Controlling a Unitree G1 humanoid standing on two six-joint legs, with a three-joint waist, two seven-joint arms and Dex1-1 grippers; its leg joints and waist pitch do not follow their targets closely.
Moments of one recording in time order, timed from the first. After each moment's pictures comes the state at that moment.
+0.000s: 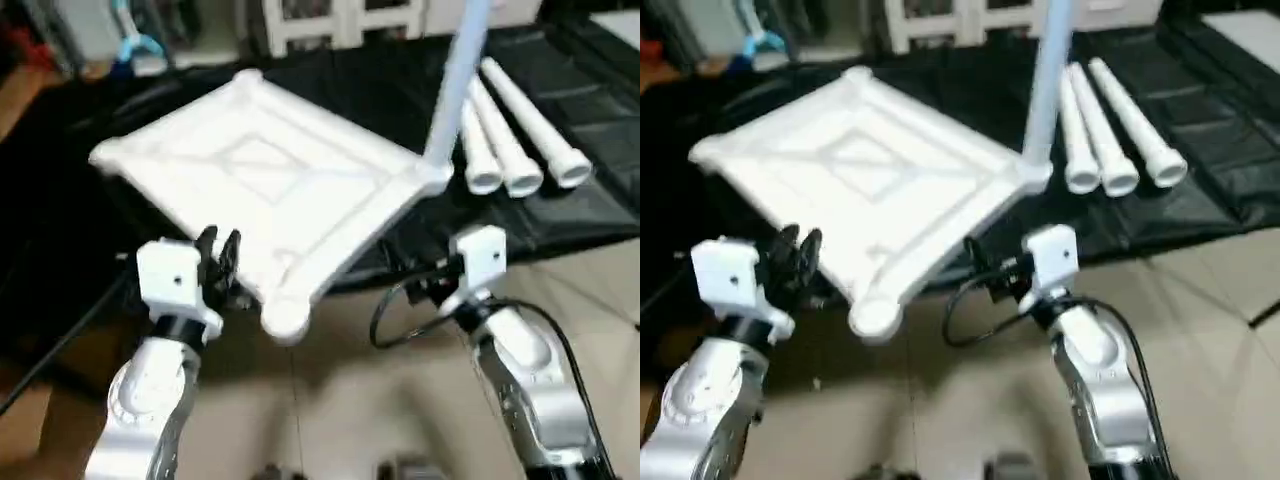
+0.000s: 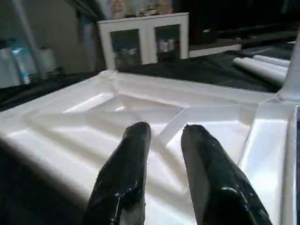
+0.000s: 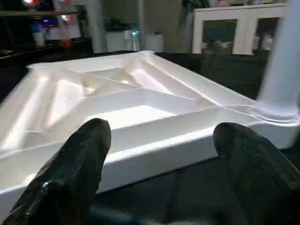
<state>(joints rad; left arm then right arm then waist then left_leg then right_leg) 0.07 0.12 -0.04 -0.46 -0.09 0.25 -0.08 -0.12 -0.19 0.04 -0.08 0.19 0.10 0.38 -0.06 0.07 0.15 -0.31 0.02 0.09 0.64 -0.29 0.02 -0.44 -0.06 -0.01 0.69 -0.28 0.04</state>
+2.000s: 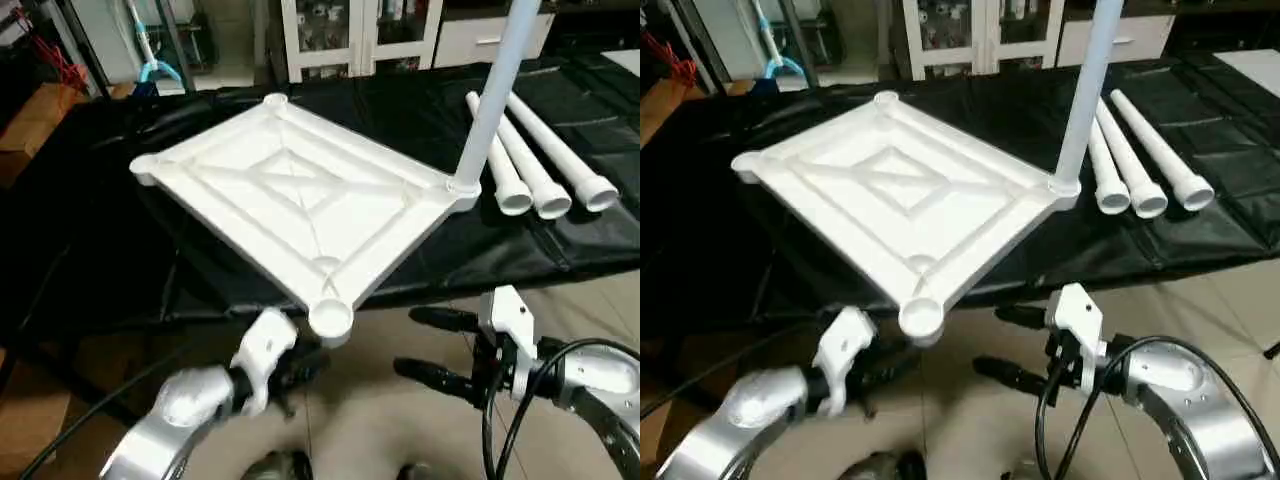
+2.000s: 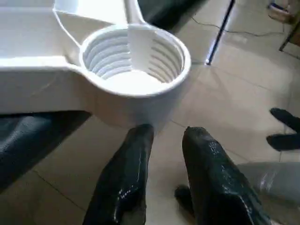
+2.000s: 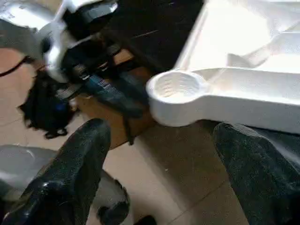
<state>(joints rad) -0.08 0.33 -0.34 -0.04 -0.19 0.29 -0.60 0.03 -0.63 0.08 -0.22 0.43 0.30 0.99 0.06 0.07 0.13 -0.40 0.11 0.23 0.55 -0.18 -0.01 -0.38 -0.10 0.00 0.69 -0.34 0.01</state>
